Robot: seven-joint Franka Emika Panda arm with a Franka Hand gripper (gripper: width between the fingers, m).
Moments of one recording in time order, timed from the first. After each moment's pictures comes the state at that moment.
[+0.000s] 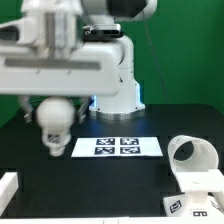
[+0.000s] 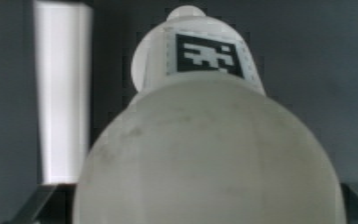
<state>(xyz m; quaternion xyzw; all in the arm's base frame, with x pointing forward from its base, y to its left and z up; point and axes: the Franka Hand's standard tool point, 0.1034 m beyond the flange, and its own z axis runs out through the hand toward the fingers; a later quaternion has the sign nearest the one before) 0.561 -0.102 0.152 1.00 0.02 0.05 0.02</state>
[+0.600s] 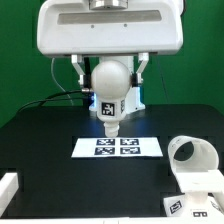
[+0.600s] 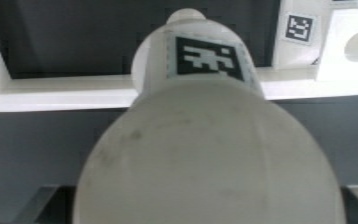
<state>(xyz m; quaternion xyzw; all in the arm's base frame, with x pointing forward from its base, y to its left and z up) 0.596 -0.033 0.201 0.99 -0.03 0.15 0.00</state>
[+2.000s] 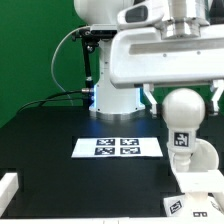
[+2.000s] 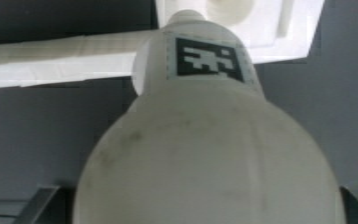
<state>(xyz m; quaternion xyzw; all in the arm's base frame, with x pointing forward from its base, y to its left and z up) 0.625 0.072 0.157 0.97 -0.04 0.23 -0.01</state>
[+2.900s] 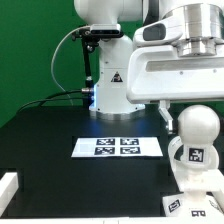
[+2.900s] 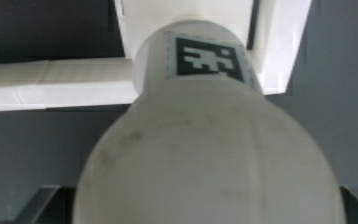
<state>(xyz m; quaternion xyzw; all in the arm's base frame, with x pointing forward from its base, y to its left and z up) 0.622 0.090 0.135 0.97 -0.02 0.22 0.00</state>
